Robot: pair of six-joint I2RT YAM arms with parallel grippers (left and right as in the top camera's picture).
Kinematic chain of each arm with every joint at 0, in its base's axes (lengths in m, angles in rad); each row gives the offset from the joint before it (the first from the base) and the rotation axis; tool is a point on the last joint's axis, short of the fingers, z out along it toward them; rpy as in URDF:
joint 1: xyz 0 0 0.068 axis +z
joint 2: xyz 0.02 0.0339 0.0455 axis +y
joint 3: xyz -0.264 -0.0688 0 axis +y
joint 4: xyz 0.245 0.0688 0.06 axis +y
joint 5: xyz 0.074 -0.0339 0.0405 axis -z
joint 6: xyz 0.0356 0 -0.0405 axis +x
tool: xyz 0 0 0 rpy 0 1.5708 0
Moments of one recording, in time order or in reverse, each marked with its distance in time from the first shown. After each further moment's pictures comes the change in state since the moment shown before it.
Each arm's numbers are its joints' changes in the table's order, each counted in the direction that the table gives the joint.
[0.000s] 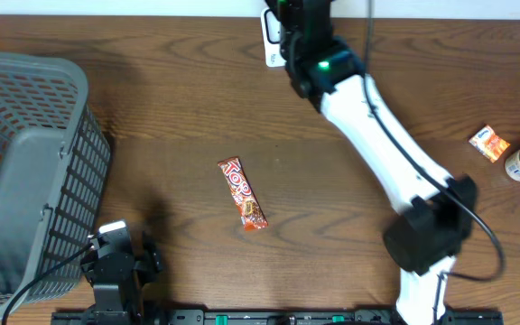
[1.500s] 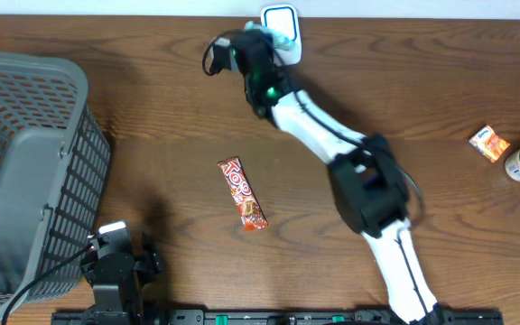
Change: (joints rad) left arm 0.000 0.000 -0.004 0.007 0.000 0.000; right arm 0.048 0.306 0.021 0.085 -0.052 -0.815
